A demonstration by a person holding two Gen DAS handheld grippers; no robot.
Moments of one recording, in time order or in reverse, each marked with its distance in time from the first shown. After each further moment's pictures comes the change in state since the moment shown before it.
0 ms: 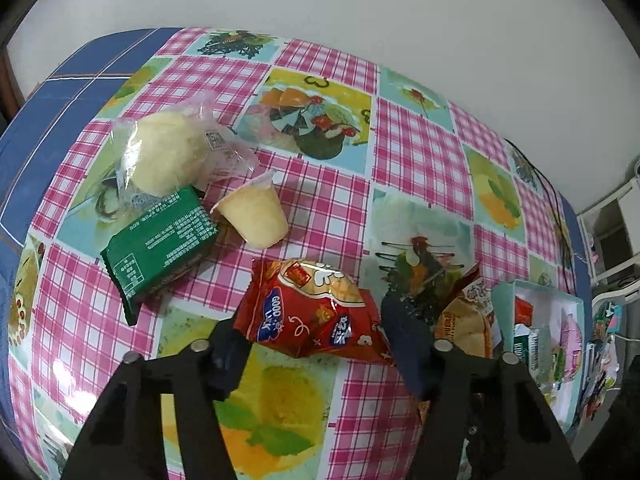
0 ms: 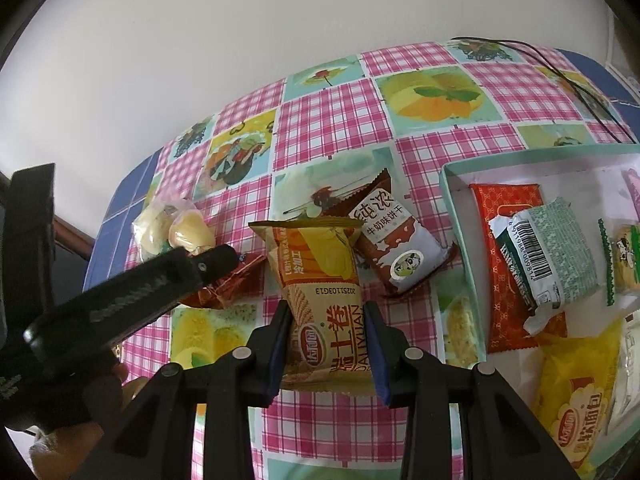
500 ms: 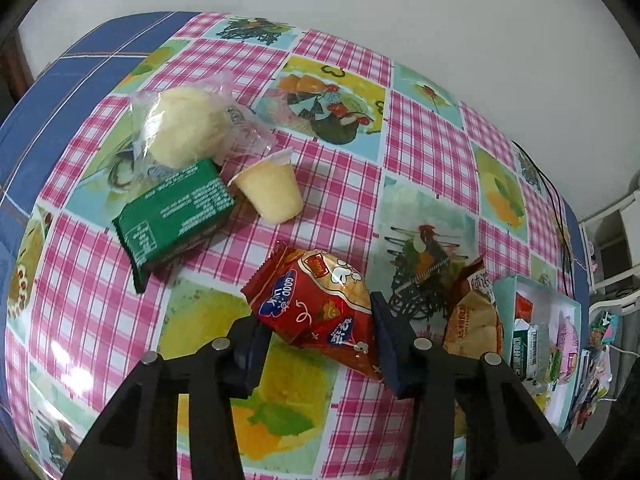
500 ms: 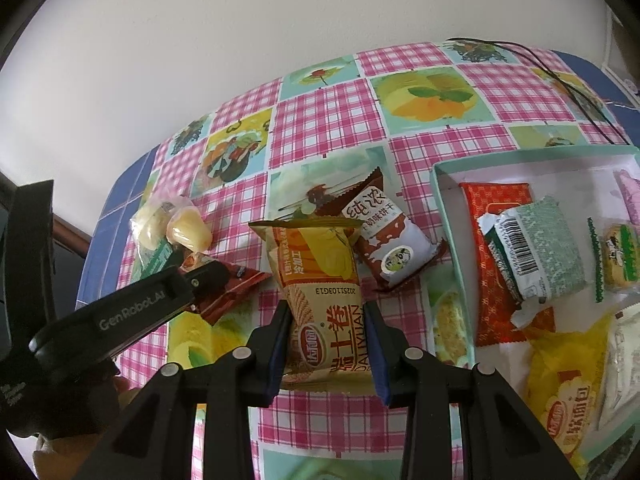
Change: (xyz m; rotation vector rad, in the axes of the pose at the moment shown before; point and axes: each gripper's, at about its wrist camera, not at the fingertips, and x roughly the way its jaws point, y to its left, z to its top) left arm -0.006 0.007 -0.012 -0.060 0.025 0.004; right arm -0.008 0.001 -0.003 -0.004 0.009 -0.027
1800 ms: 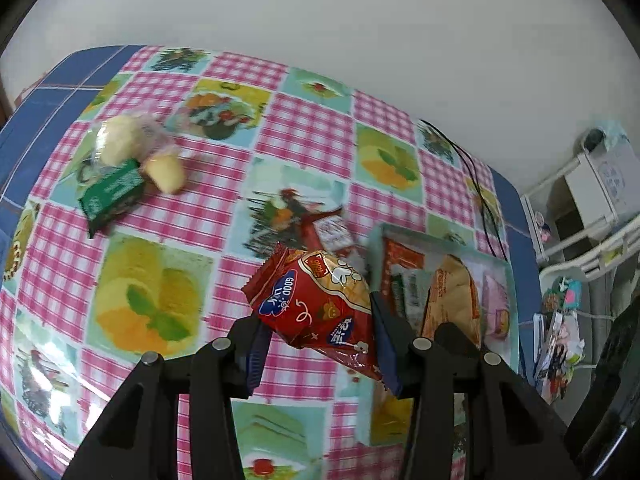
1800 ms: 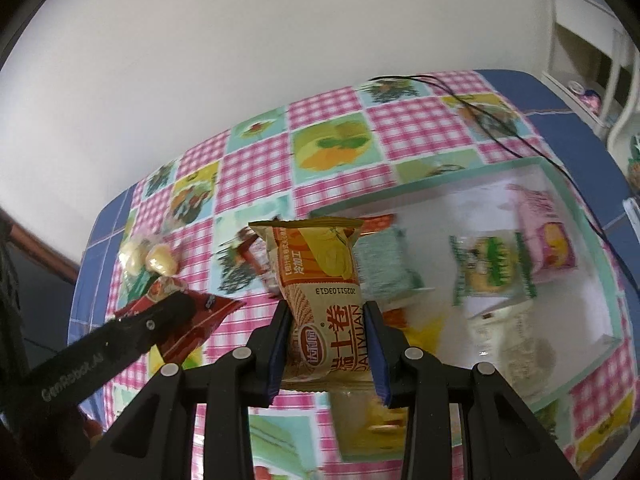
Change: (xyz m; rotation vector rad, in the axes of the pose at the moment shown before) left arm -0.064 -0.102 -0.057 0.099 -0.030 -0.109; right arm -0.092 -0.075 0.006 0.070 -0.077 -0.095
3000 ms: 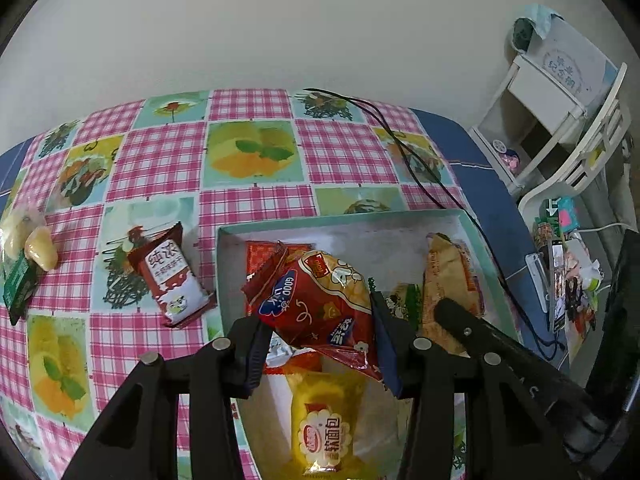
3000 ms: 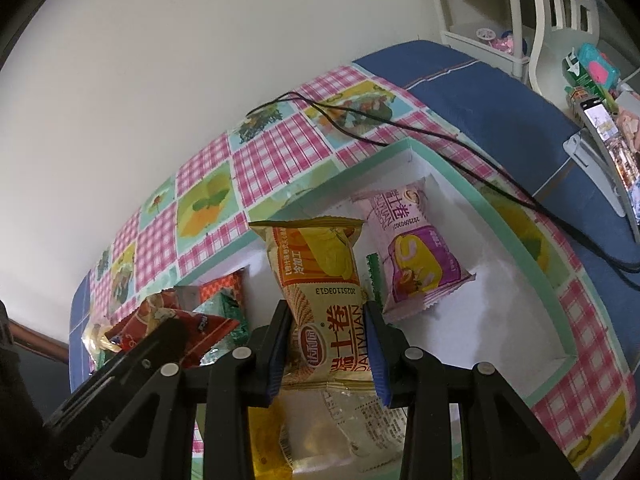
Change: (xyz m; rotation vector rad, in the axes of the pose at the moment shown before) left arm 0.056 -0.128 -0.016 0.327 -0.022 -0.039; right arm 0.007 -0.136 0.017 0.260 -0.060 -0.045
